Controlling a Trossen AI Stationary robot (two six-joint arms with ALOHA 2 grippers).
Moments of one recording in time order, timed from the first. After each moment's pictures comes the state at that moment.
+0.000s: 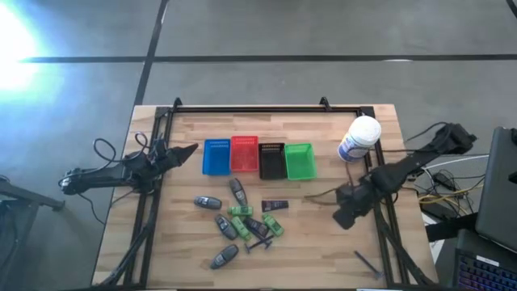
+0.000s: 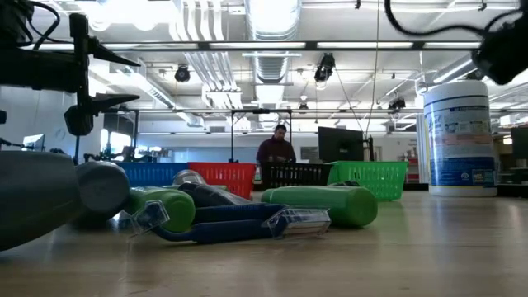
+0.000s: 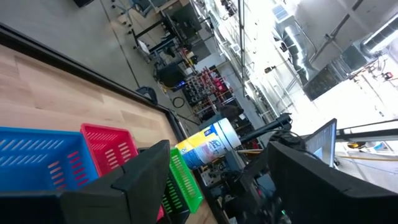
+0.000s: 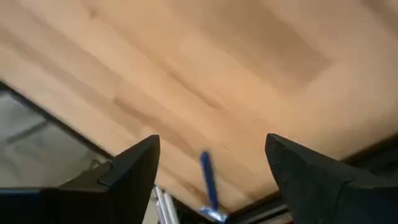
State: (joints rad) left arm 0.05 0.03 0.03 0.07 -0.49 -1.01; right arm 0.51 1.13 0.74 -0.87 -0.33 1.50
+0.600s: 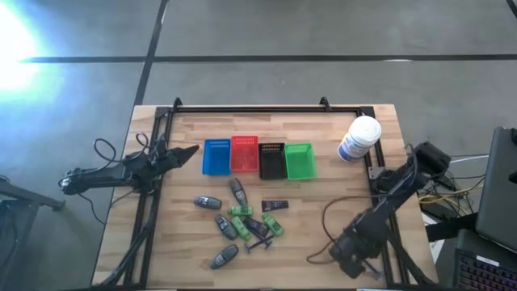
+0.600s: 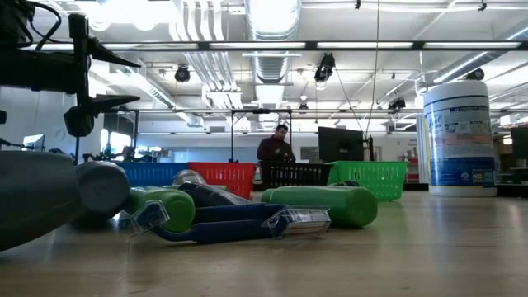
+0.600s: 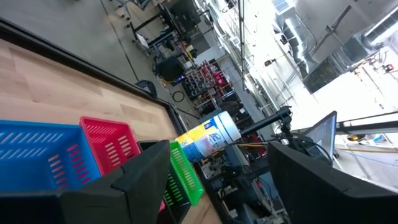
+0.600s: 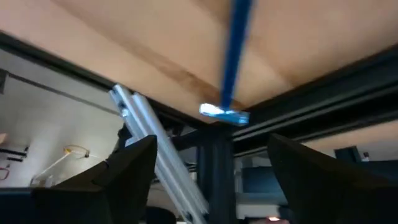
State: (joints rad) left arm 0.05 0.03 0.03 0.05 -0.46 -1.01; right arm 0.83 1.64 0.91 -0.67 -0.72 1.75
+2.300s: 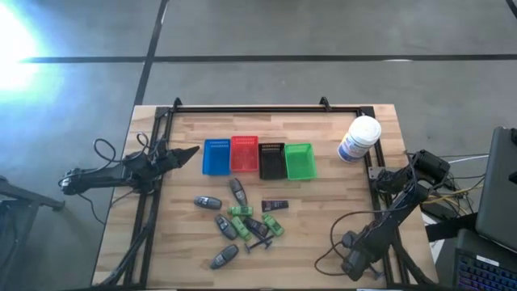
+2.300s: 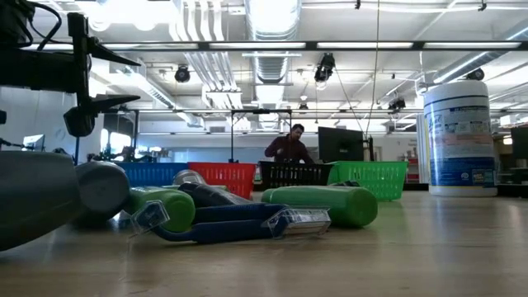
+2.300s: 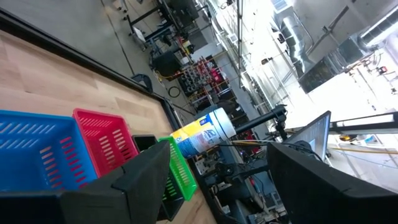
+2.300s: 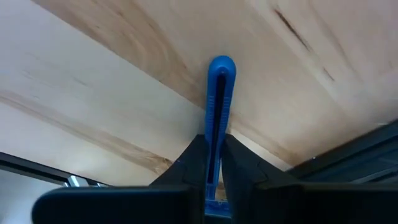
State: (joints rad) left arm 0.05 0.03 0.03 0.05 -0.44 -1.05; right arm 0.97 1.73 0.86 -0.64 -0.37 1.86
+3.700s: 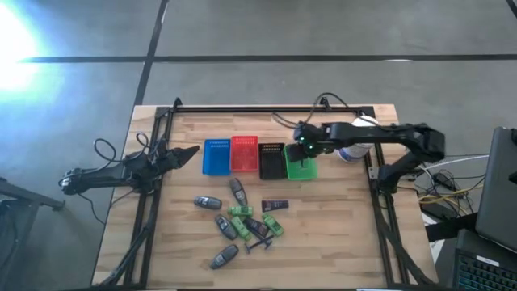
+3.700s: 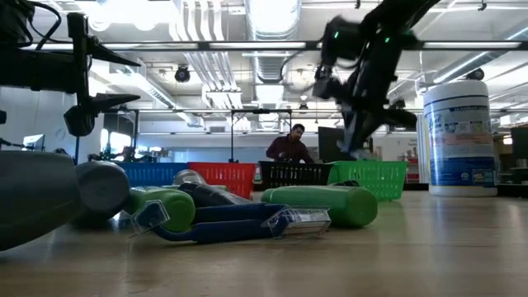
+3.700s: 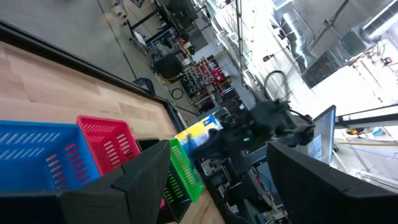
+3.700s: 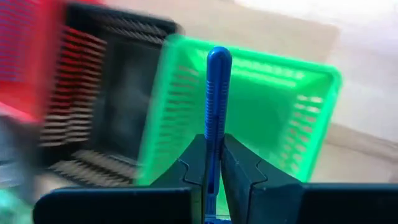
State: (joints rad) left arm 0.05 0.03 0.03 0.05 -0.44 -0.99; right arm -0.29 1.55 1.03 -0.69 0.06 1.00
